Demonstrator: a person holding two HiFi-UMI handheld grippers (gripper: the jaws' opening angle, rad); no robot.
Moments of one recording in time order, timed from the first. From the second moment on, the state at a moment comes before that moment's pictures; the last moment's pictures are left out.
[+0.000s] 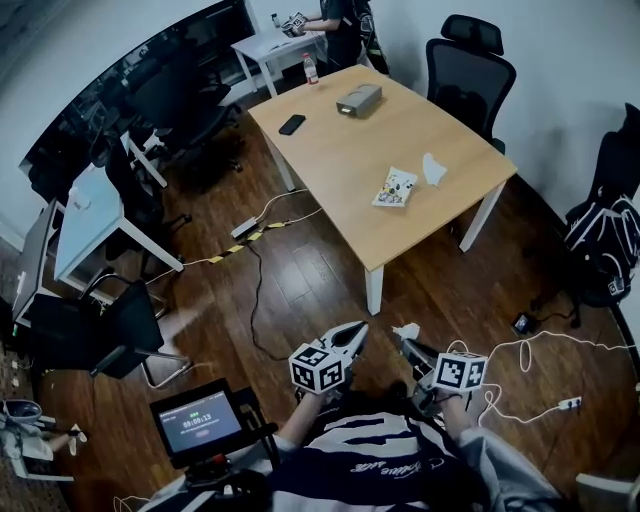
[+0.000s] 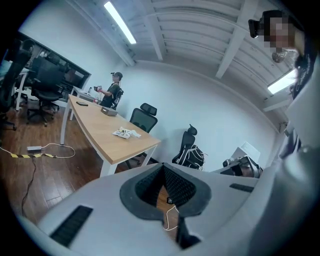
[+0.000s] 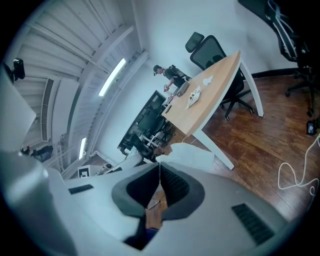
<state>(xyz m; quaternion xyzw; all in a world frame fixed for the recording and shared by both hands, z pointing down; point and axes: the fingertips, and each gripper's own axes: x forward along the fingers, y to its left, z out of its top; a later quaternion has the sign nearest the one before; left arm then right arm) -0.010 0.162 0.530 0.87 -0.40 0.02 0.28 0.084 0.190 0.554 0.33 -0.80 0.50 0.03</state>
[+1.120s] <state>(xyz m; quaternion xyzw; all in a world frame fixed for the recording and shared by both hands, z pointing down) 0.007 0.159 0.532 0.88 -0.39 0.03 0.28 0.097 0.193 0.555 0.34 -0.81 0.47 0.04</state>
